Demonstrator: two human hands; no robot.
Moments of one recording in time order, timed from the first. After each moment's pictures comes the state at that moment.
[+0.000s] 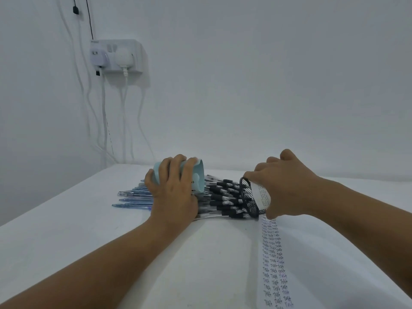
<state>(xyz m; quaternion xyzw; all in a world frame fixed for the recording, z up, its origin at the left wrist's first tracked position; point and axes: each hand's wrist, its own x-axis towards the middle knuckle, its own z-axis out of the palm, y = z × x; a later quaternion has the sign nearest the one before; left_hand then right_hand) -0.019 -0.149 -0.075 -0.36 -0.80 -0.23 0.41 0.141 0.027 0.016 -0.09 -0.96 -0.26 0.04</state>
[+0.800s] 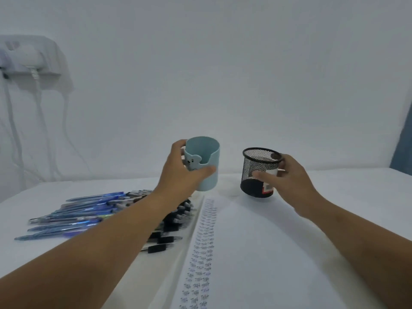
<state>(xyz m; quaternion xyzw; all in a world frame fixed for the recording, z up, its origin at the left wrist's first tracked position) 0.033 -0.010 -0.021 -0.42 -0.66 -0.62 -0.04 0.209 0.183 -0.052 -0.23 -0.71 0.50 0.44</state>
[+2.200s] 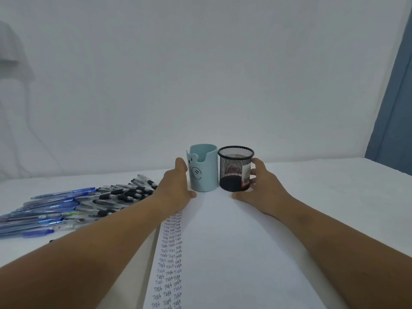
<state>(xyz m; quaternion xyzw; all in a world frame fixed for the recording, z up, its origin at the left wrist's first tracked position) 0.043 0.041 -0.062 -0.44 -0.85 -0.30 0.00 0.221 0.200 -0.081 -0.29 -0.84 0.35 0.29</state>
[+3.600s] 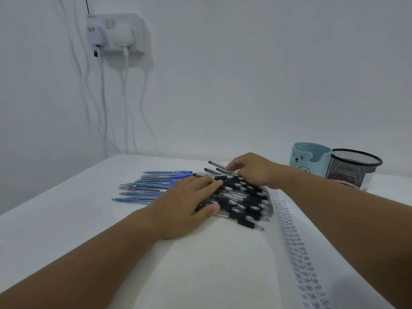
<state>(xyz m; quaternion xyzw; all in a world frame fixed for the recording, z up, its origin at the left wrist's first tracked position) -0.049 -0.168 -0.079 -0.59 -0.79 -0.14 0.09 0.015 0.063 -0.031 -0.18 -0.94 0.28 0.06</state>
